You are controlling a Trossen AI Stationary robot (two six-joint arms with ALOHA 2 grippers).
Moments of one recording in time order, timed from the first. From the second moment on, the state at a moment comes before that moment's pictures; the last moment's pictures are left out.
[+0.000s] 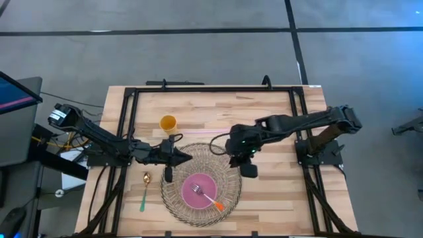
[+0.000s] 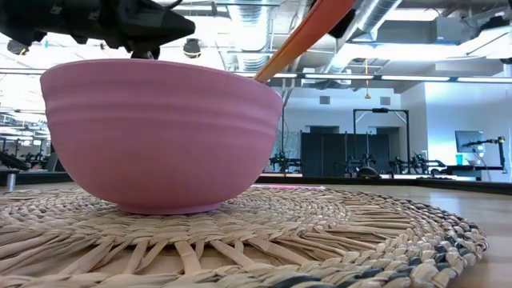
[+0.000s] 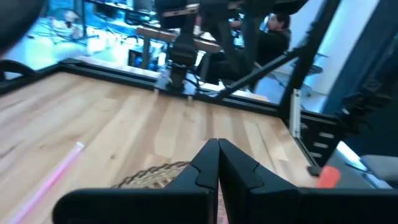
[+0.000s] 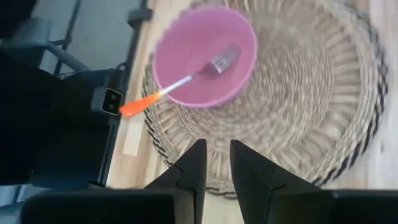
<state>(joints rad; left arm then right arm) -0.41 1.02 0.36 0.73 -0.39 -0.21 0.16 1.55 1.42 -0.80 -0.28 0.15</state>
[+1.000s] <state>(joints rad) -0.41 1.09 0.56 0.53 -0.60 -0.11 0.12 1.19 0.83 -0.10 -0.08 -0.03</state>
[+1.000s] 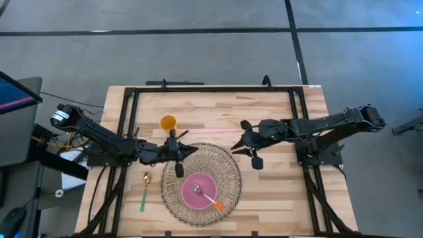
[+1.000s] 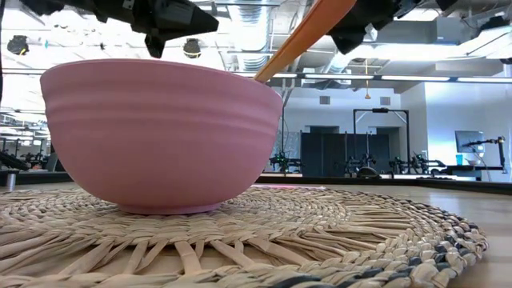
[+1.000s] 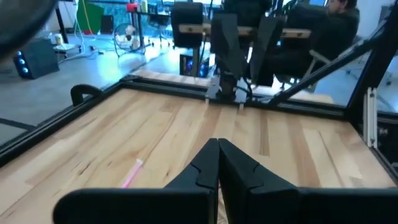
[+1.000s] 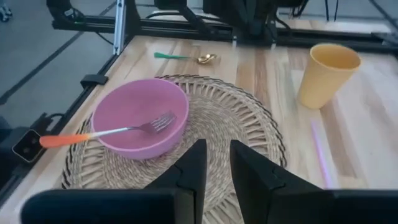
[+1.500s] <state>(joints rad) -0.53 1.14 0.71 0.31 -0.77 -0.11 0.10 1.20 0.83 -0.11 -0.08 -0.05</state>
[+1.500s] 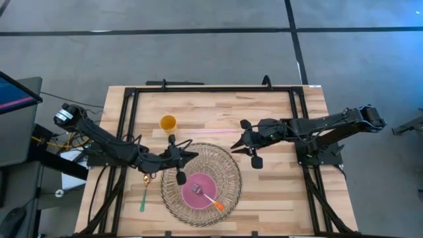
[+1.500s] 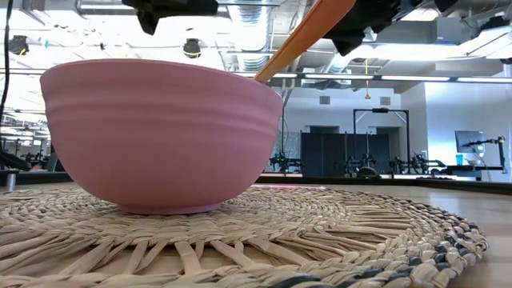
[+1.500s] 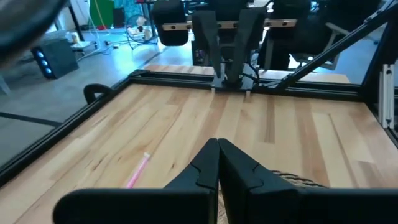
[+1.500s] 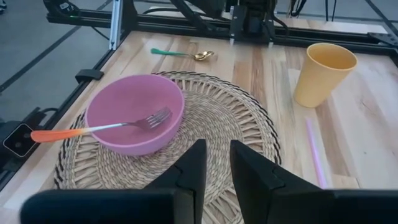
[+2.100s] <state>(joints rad) -0.73 1.13 0.71 0.09 -1.04 -0.35 0.11 1.20 0.83 -0.11 -0.08 -0.05</state>
